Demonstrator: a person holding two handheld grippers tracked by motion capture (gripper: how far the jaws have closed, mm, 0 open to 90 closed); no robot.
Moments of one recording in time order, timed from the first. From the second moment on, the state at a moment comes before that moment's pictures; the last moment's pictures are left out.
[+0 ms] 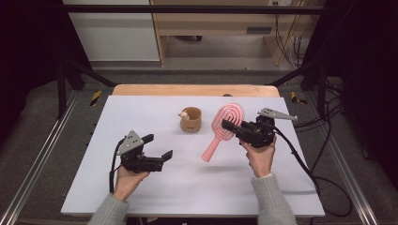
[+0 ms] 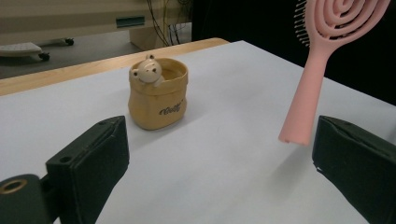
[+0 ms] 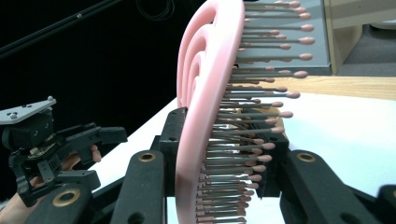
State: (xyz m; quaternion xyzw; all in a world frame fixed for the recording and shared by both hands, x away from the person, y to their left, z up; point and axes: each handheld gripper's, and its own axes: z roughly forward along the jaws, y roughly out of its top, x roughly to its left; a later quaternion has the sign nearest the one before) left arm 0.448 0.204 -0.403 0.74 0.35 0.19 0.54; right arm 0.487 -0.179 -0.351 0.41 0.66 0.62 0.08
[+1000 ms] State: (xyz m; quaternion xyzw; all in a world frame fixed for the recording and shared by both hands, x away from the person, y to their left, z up) left arm 0.437 0.269 -0.432 0.73 0.37 0.23 0.53; right arm 0.498 -0.168 -0.325 0.40 0.67 0.62 0.10
